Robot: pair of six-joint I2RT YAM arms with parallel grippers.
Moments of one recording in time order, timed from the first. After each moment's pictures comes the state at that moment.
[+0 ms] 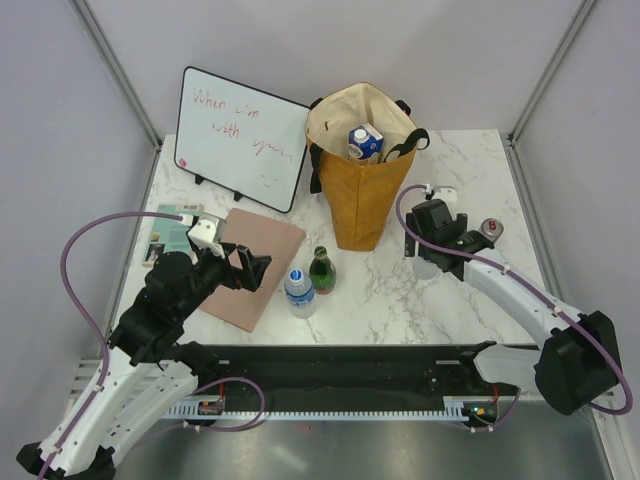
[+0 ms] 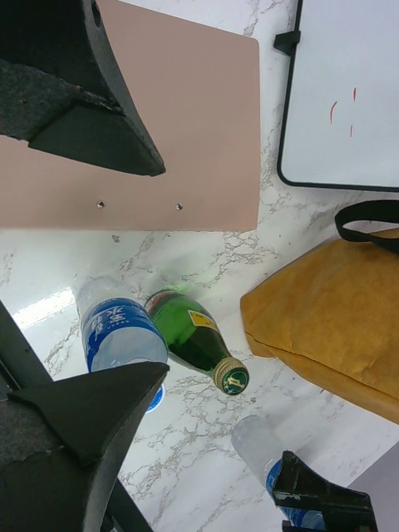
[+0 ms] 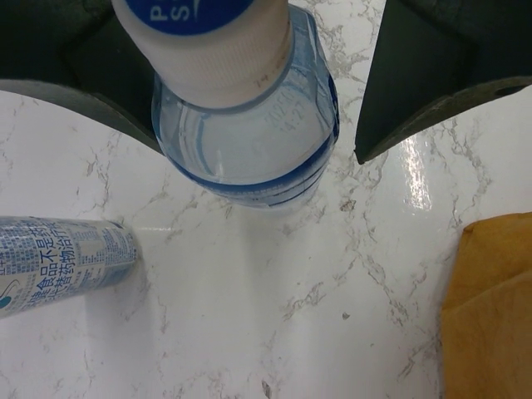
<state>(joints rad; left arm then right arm) -0.56 0.50 0.75 -0.49 -0.04 -0.22 0.45 1.22 0.86 -0.55 0.46 0.39</state>
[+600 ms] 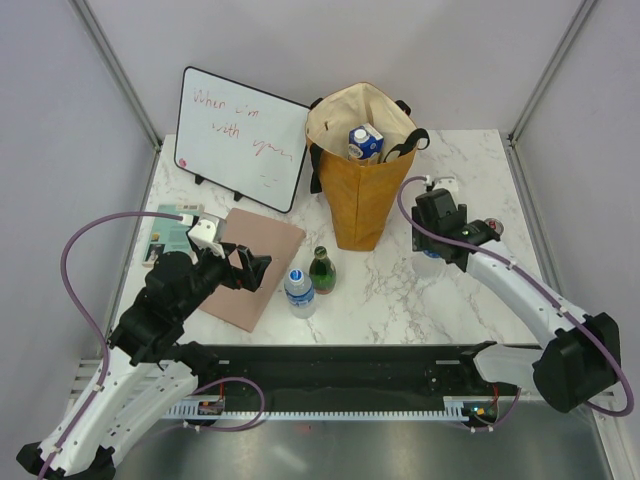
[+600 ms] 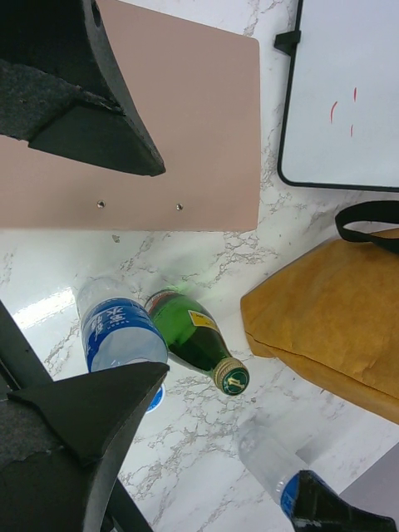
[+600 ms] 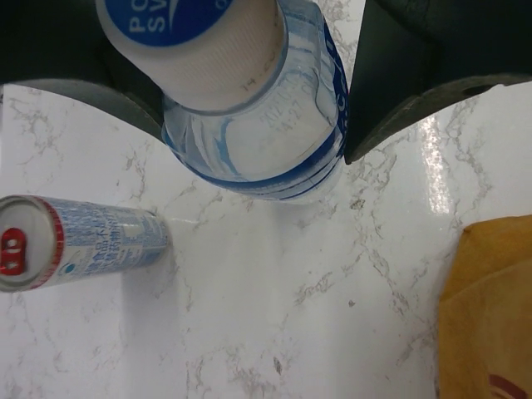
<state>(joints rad) -0.56 0.50 0.75 -0.49 -0.04 -0.22 0.43 1.23 0.94 -0.62 0.46 0.31</state>
